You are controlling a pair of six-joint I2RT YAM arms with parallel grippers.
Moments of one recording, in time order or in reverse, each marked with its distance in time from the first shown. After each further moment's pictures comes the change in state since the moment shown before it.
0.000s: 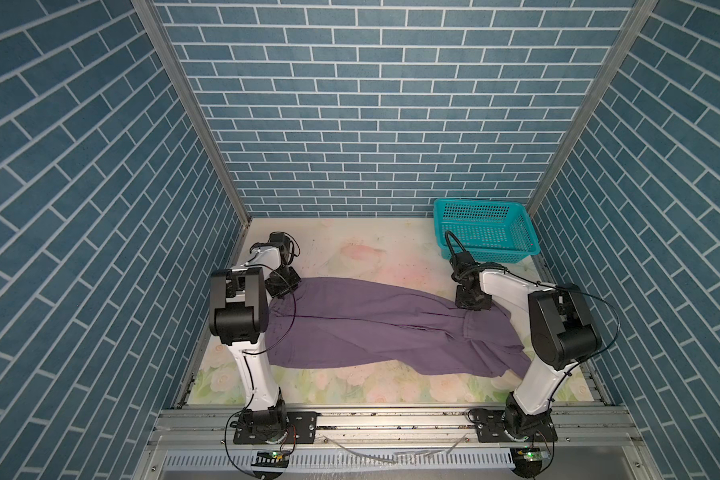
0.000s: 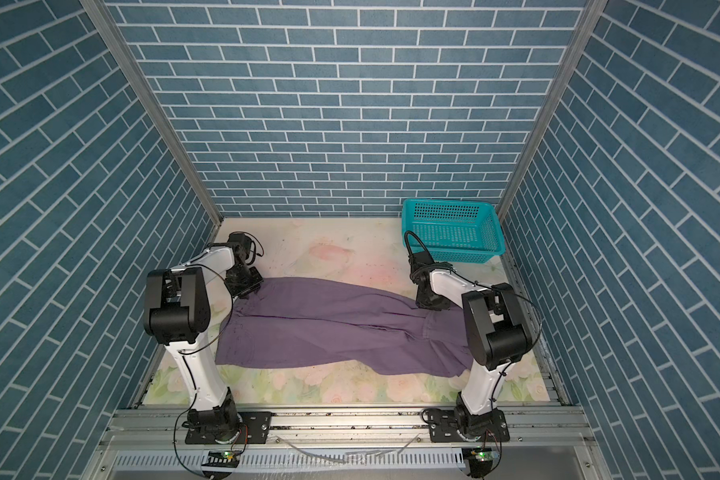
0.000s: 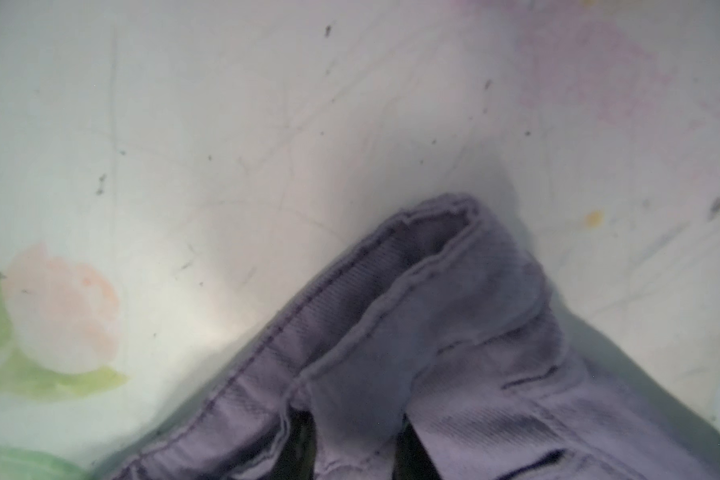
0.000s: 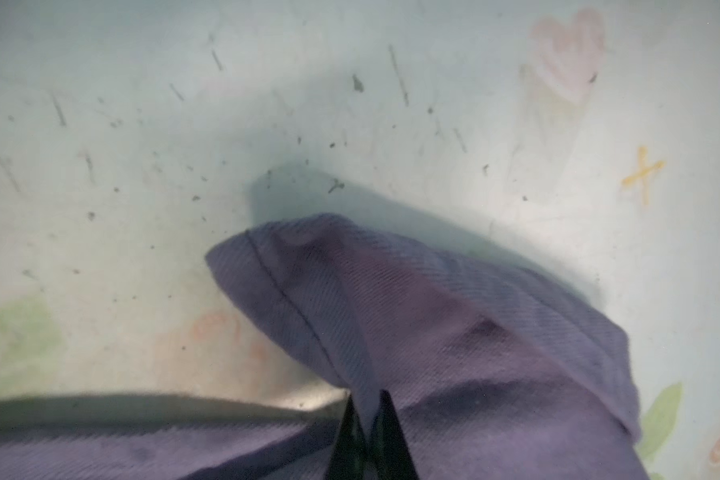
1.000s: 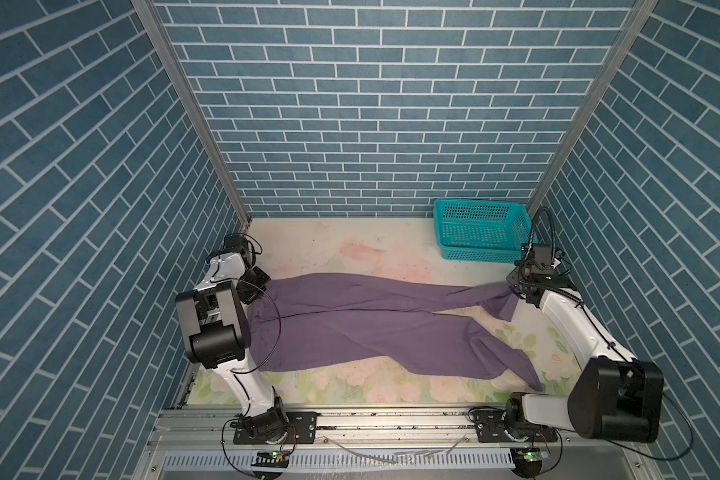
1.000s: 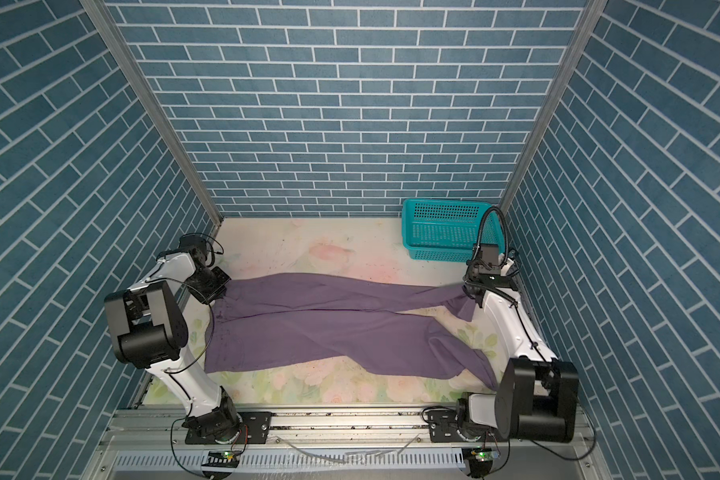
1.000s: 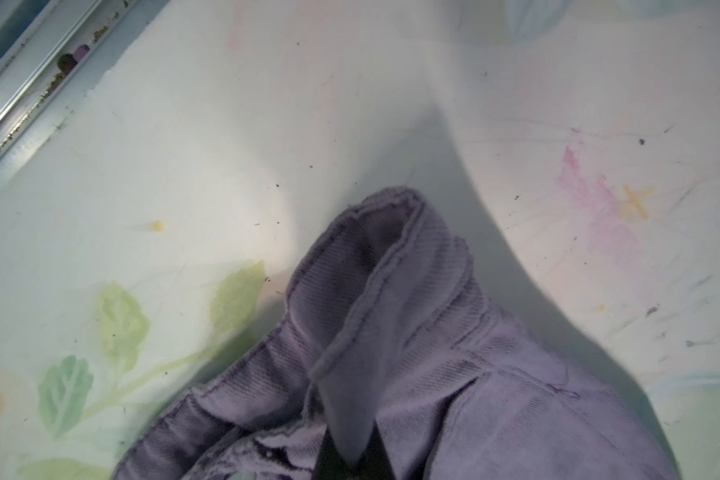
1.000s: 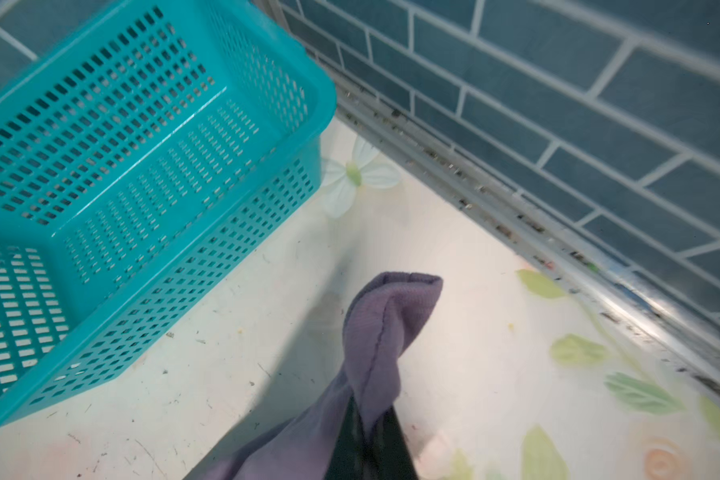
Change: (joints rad) left arm 0.240 -0.193 -0.074 -0.014 0.088 0.020; right arm -0.337 -0.378 -0.144 0.285 -0.003 0.141
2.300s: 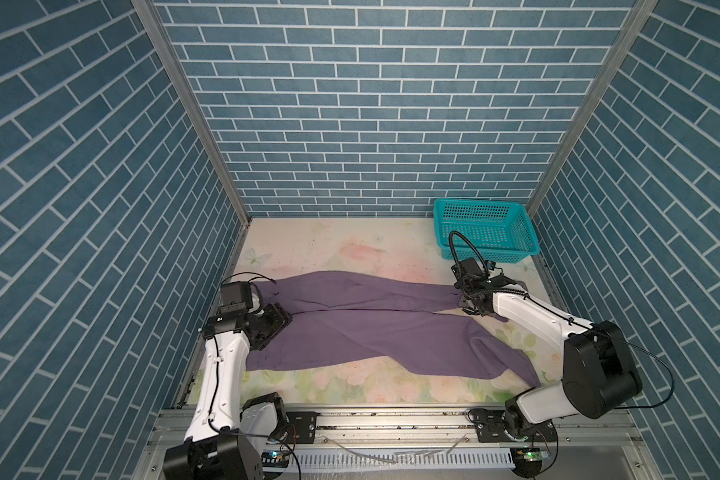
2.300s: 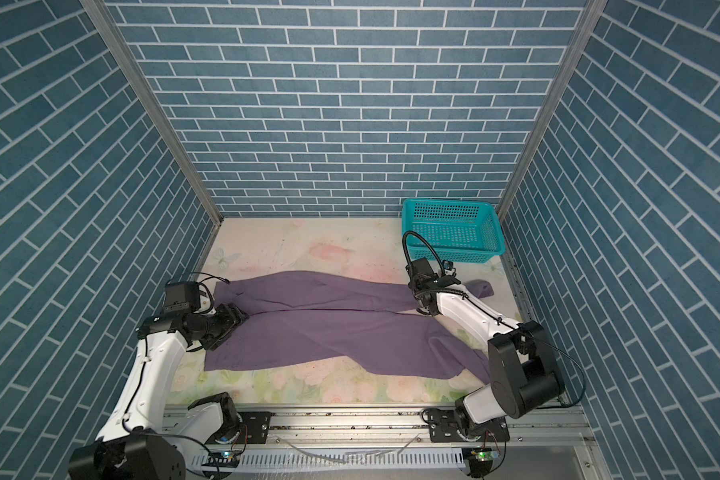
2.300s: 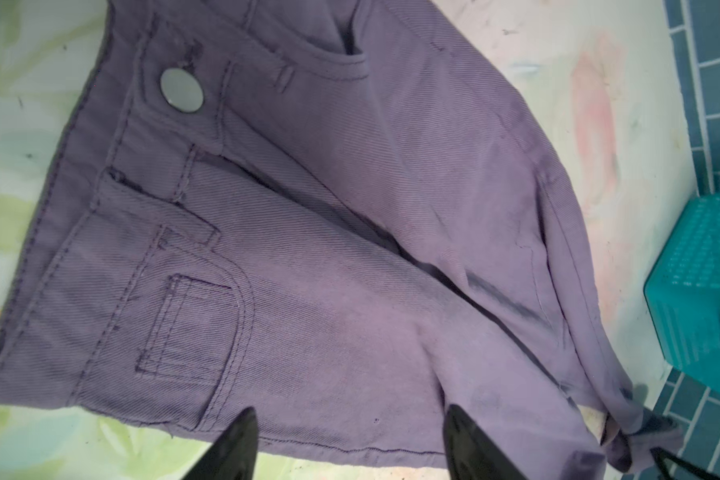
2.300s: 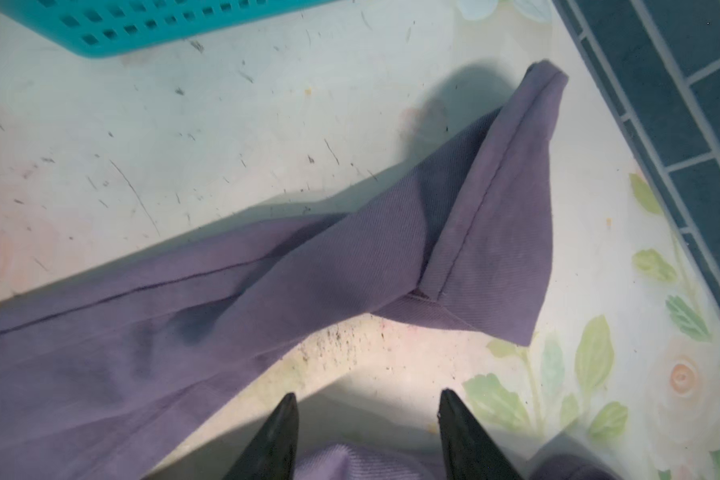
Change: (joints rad) left arm -0.061 -0.807 -0.587 -0.016 0.285 0.059; right arm 0.457 0.106 -0.035 -0.247 0.160 0.079
